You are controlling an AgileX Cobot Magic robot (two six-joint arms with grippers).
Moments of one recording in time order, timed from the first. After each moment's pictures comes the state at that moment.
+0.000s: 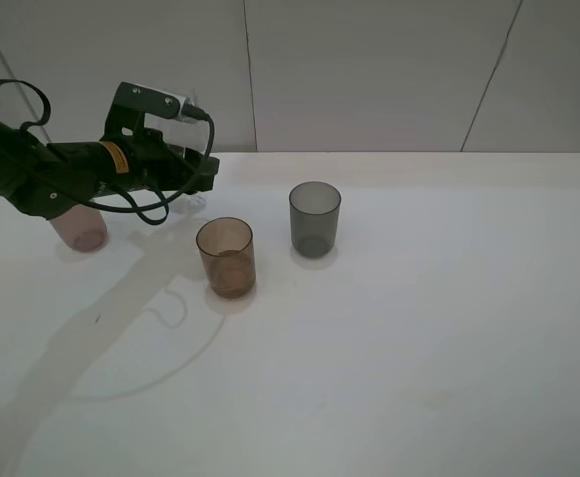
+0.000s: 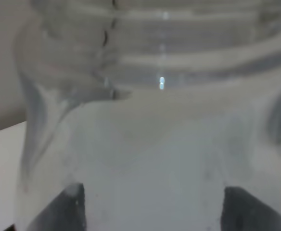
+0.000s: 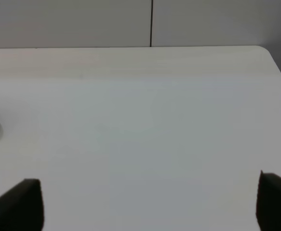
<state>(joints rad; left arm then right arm) -0.27 1.99 -0.86 0.41 -0.72 -0.26 -0.10 0.00 -0.52 0.00 1.06 -0.03</state>
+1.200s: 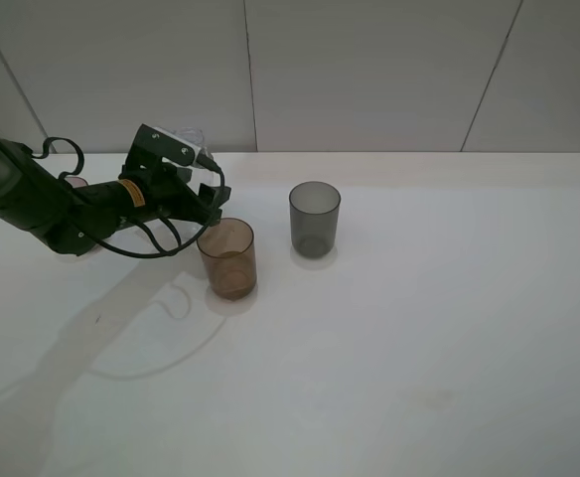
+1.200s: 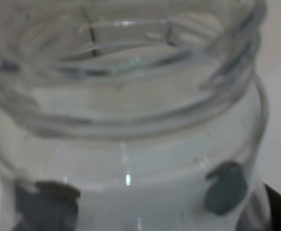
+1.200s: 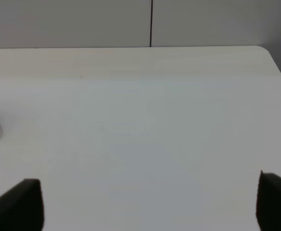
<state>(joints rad) -0.27 2.16 -0.86 0.35 -0.91 -0.06 -0.10 0.00 -0.52 0.00 1.06 -0.03</state>
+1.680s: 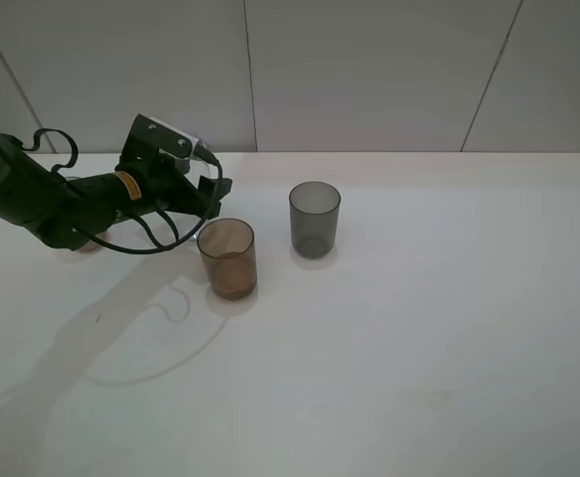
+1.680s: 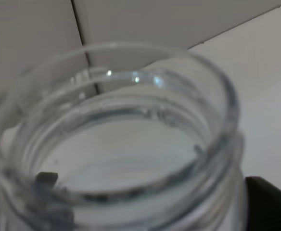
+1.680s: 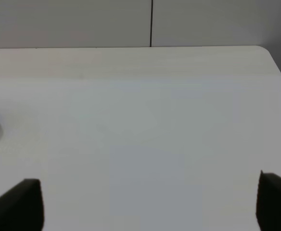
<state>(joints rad) -0.27 2.11 -0.85 0.36 -0.91 -0.06 -0.10 0.00 -0.52 0.00 1.06 -0.03</state>
